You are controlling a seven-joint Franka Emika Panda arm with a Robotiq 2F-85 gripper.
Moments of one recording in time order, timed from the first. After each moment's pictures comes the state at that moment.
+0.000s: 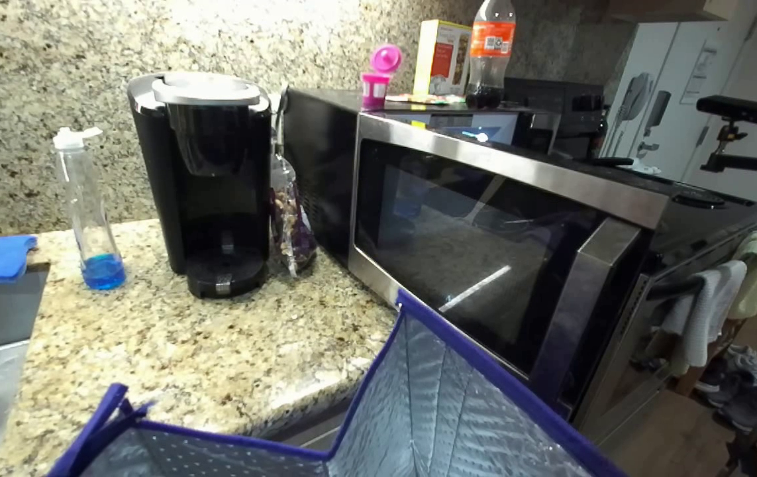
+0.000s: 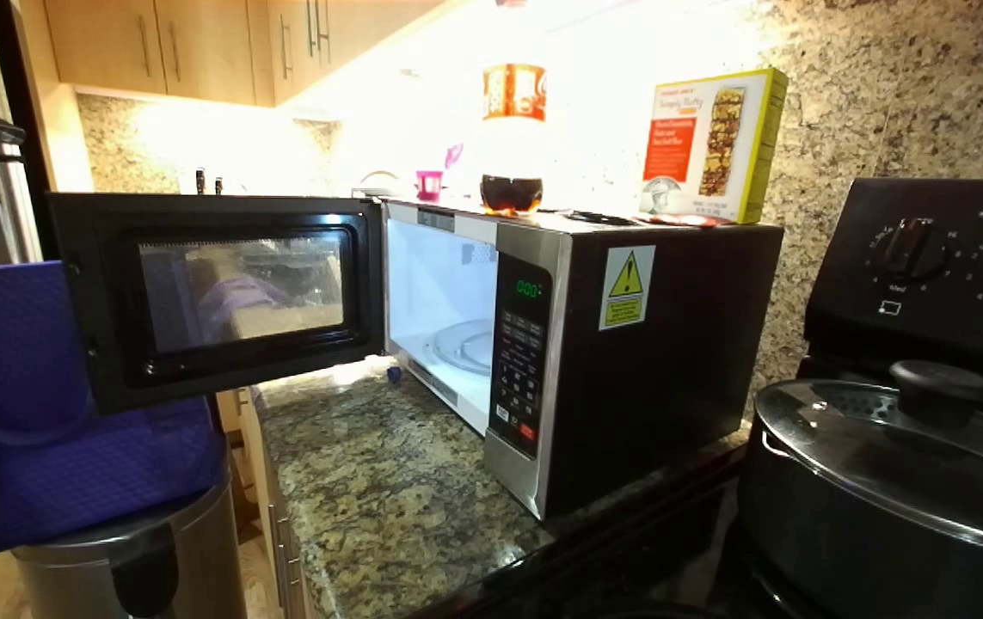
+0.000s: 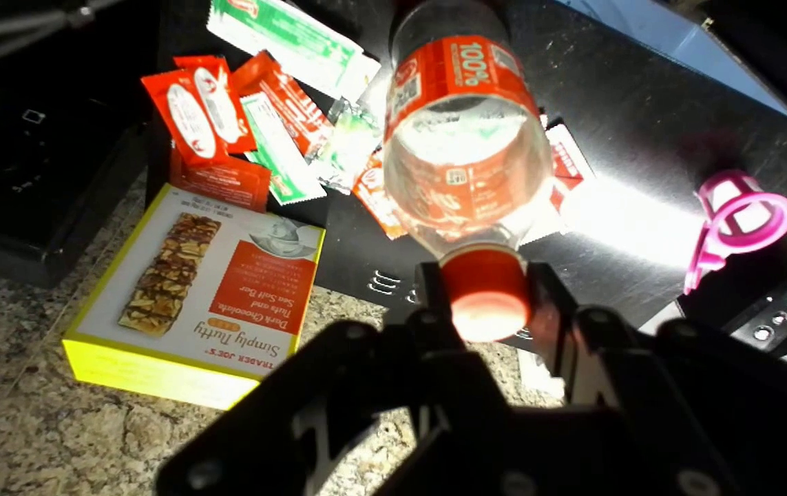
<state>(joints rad) -0.14 0.44 -0.09 -0.73 0.13 1.57 -0.35</state>
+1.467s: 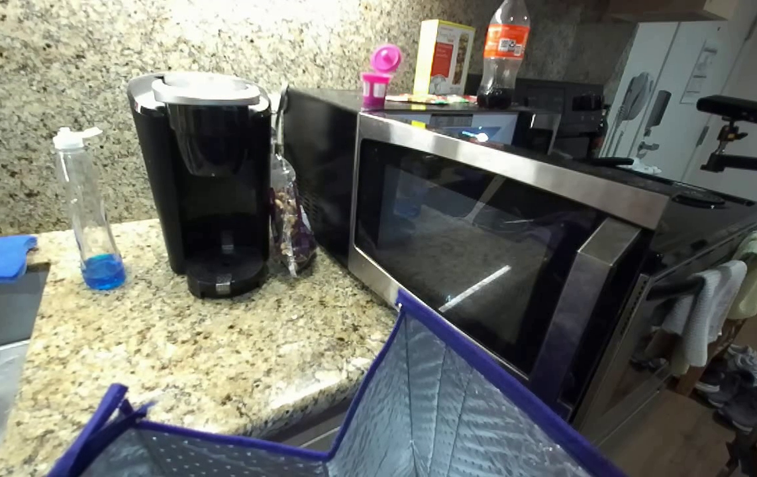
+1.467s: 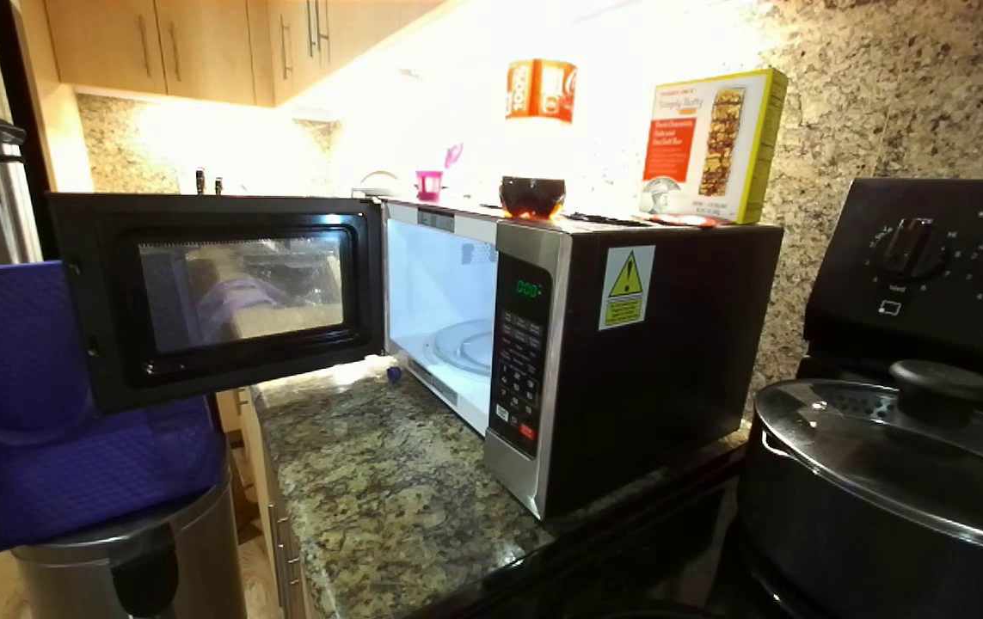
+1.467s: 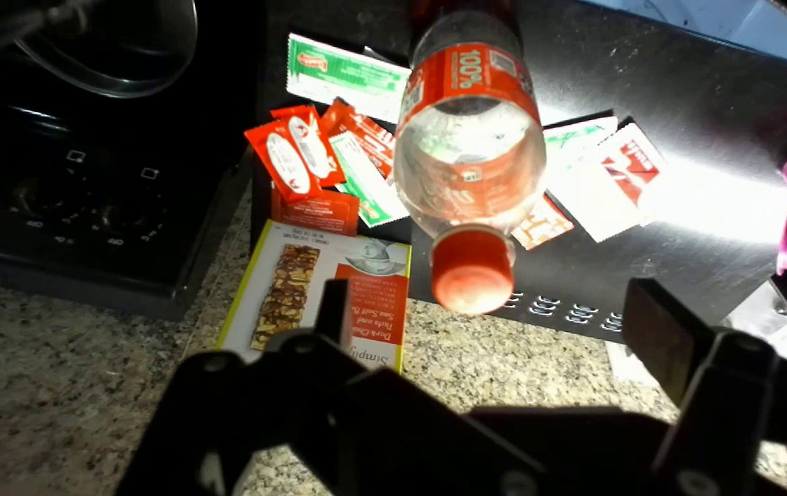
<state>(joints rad) -0.16 0.42 -0.13 -0.72 0.08 1.55 -0.25</state>
